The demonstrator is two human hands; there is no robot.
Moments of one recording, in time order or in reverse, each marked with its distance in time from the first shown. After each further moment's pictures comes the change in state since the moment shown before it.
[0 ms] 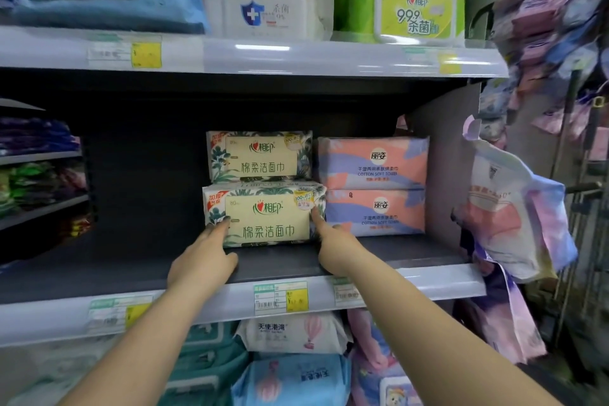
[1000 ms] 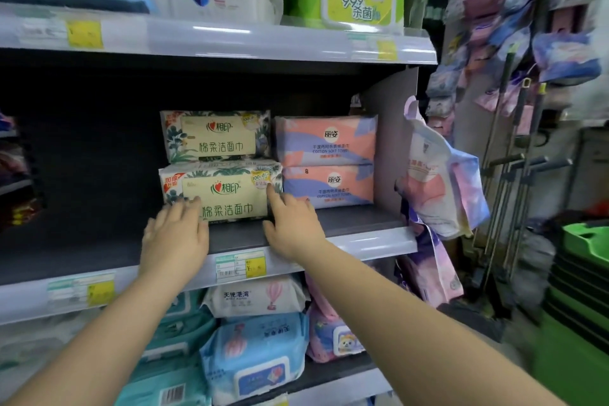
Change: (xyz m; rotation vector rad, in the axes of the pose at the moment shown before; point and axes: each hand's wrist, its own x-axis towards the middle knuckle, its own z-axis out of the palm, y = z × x) left_hand -0.031 0.023 -0.004 0.197 0.122 0.160; right_hand -0.033 -0.004 0.009 -0.111 0.281 -0.164
